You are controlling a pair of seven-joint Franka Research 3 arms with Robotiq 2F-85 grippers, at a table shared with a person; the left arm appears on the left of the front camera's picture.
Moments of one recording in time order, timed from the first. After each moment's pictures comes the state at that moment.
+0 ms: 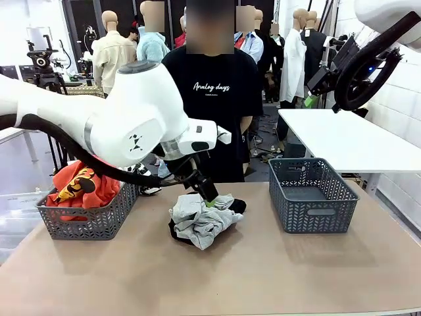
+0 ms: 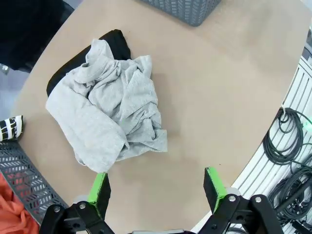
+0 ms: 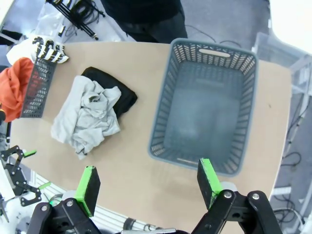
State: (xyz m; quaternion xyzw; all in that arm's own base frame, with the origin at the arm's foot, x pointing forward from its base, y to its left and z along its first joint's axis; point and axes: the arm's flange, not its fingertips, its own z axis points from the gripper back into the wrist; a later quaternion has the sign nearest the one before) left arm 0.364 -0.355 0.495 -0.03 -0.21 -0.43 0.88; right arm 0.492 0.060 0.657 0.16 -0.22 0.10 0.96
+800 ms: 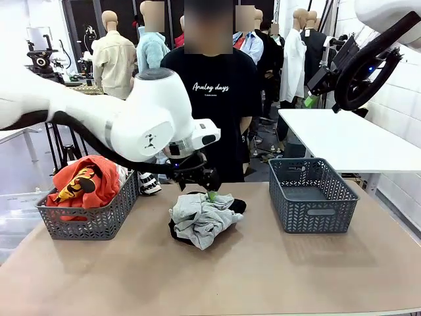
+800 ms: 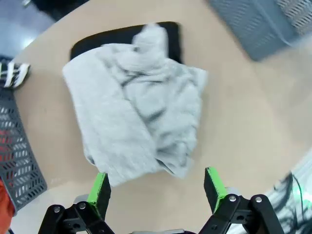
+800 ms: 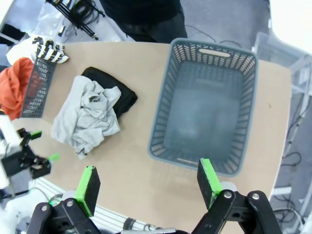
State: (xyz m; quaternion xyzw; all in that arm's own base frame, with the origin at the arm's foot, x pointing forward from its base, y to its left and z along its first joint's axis) left arm 0.430 -0.359 0.465 -0.02 -0.19 -0.22 0.96; right arm 0.493 0.060 0.657 0.16 -0.22 0.10 0.96
